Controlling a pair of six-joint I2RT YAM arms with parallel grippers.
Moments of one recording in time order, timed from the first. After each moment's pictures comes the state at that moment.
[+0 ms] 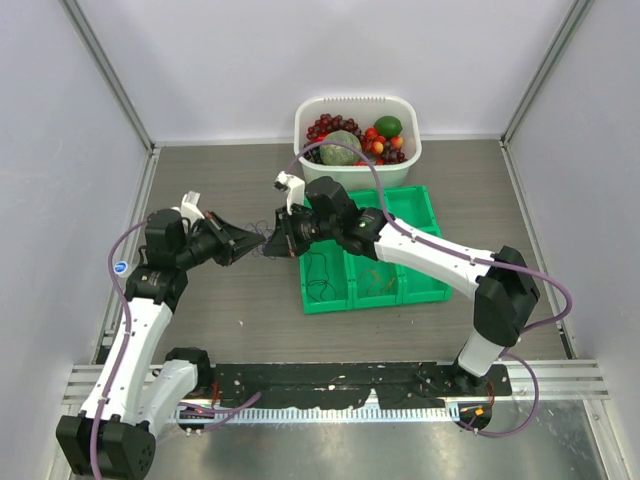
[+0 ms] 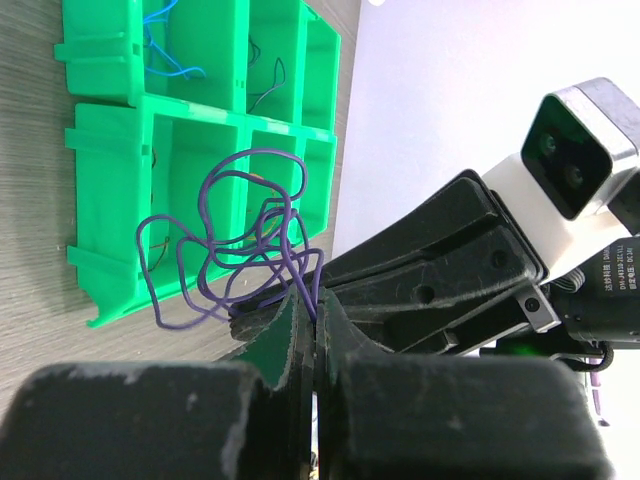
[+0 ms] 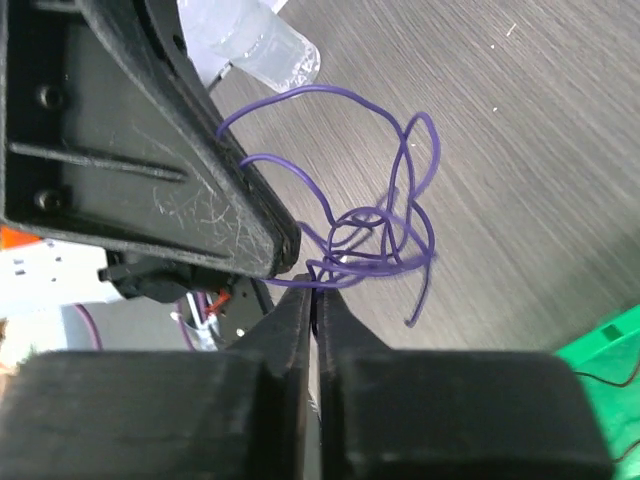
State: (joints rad) left arm -0.10 0.84 0.77 -0.36 0.63 -1.11; right arm 0.90 1.68 1.40 -0.18 -0.44 0.44
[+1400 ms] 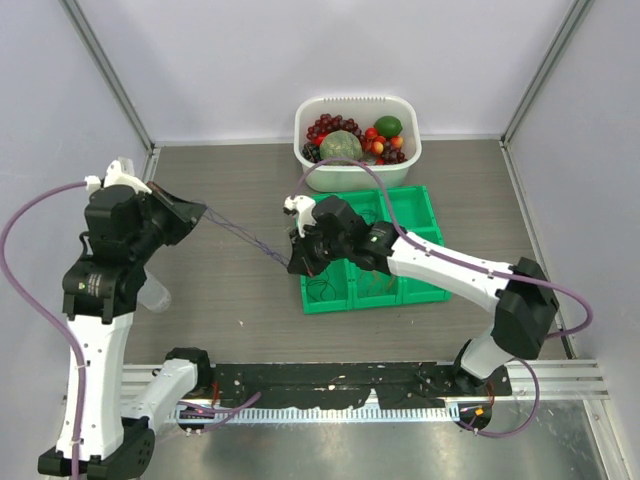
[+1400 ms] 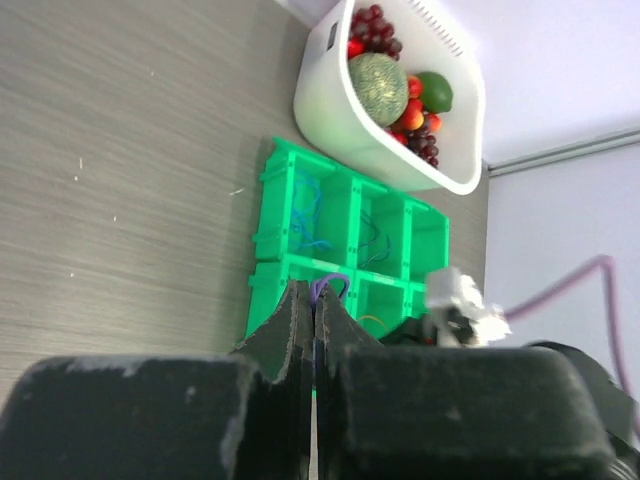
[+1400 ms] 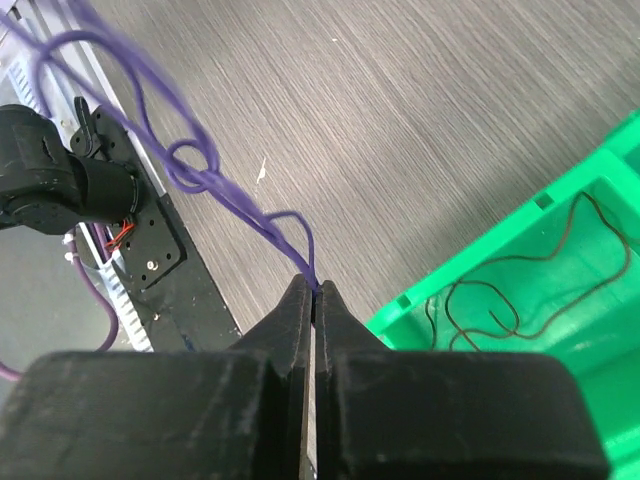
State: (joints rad) left arm -0.10 0.87 1.36 -0.90 0.05 -0.78; right arm 0.94 1.55 1.27 -0.36 -0.27 0.28
